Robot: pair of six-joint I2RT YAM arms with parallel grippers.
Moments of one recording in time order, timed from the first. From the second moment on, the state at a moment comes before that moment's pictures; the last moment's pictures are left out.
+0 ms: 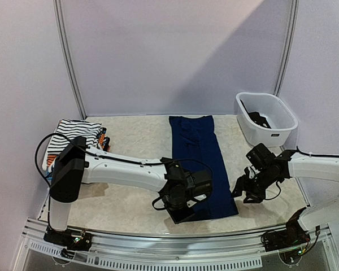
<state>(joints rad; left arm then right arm) -1.30 2.12 1.62 -0.97 -0.01 -0.25 0.59 1.28 0.64 -0.64 -0.26 0.89</state>
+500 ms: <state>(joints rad) -1.30 2.15 1.59 -0.90 -0.02 -0.26 0.60 1.22 0.55 -0.60 -0.31 0.91</state>
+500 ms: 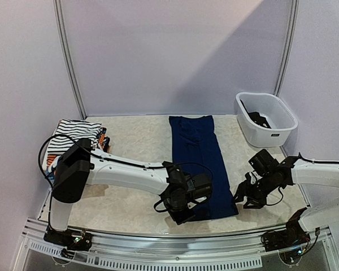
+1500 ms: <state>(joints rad) -1.30 2.08 1.48 -0.85 -0.02 -0.30 0.65 1.25 0.49 -0.55 -0.41 0.95</state>
